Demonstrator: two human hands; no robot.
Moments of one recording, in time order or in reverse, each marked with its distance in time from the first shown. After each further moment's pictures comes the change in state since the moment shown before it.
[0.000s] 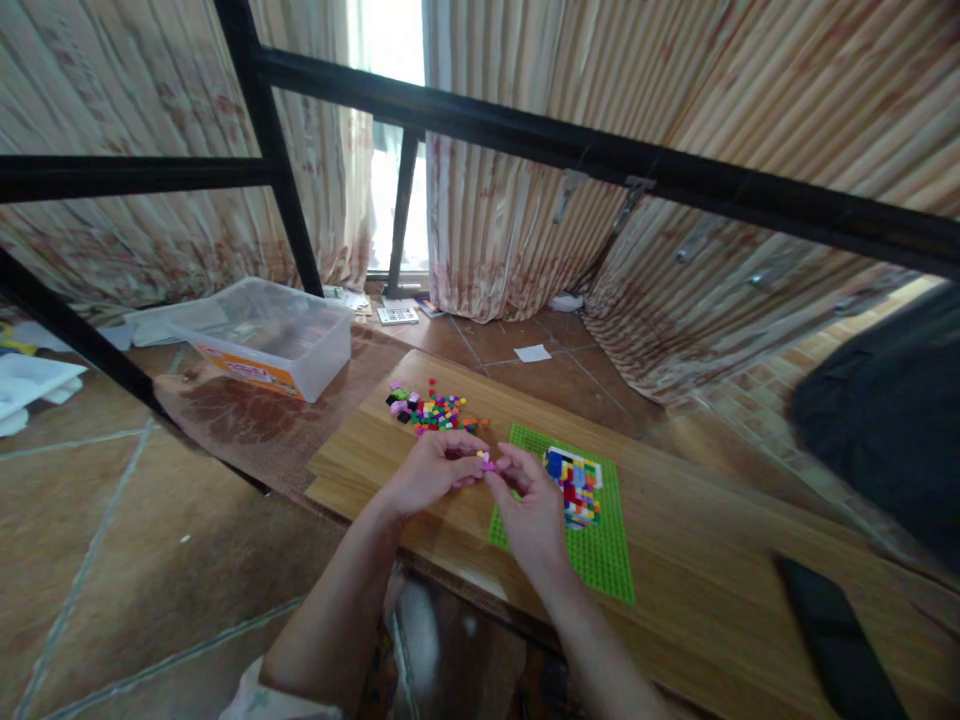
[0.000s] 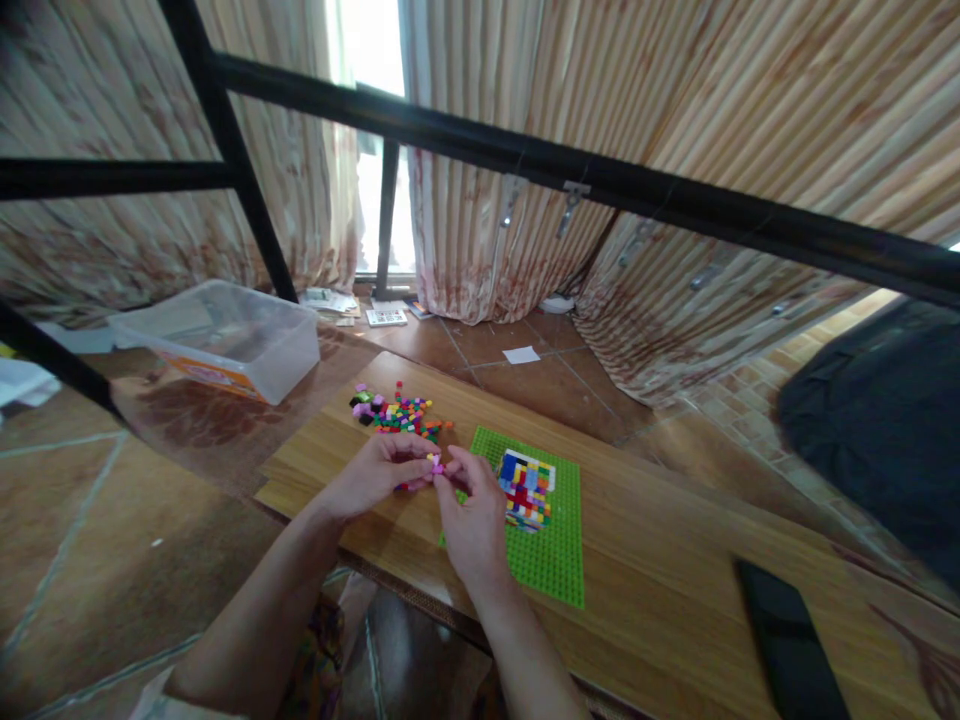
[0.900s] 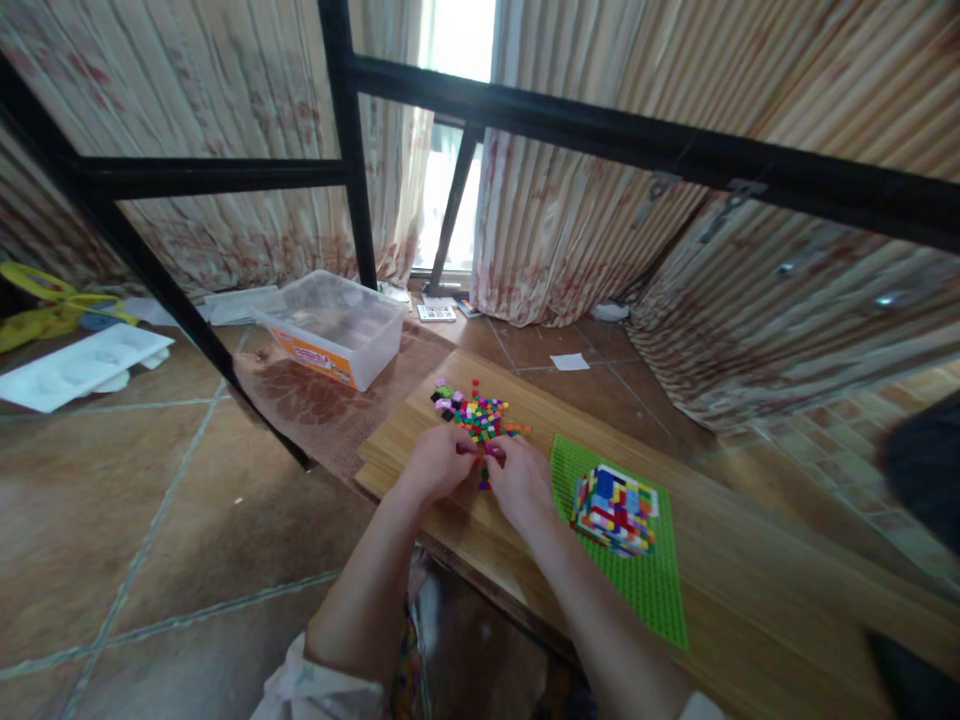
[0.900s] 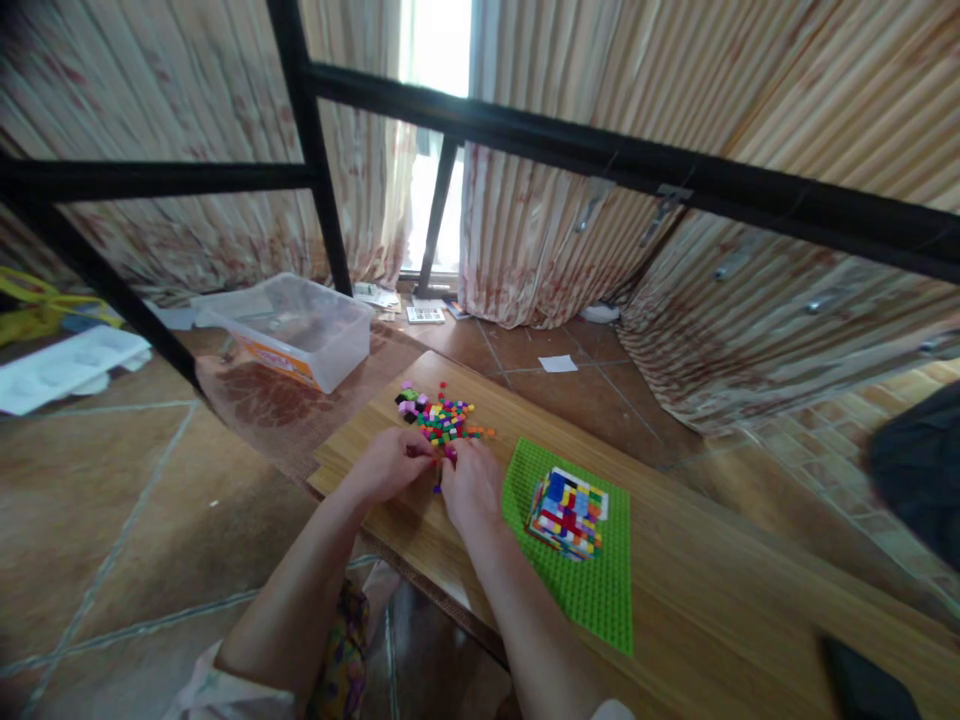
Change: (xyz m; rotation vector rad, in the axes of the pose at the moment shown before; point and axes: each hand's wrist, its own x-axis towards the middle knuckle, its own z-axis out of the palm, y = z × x) left_hand -0.011 -0.006 -0.044 0.942 0.382 -0.023; right_hand 0.041 0.013 0.056 -0.687 -0.258 -0.164
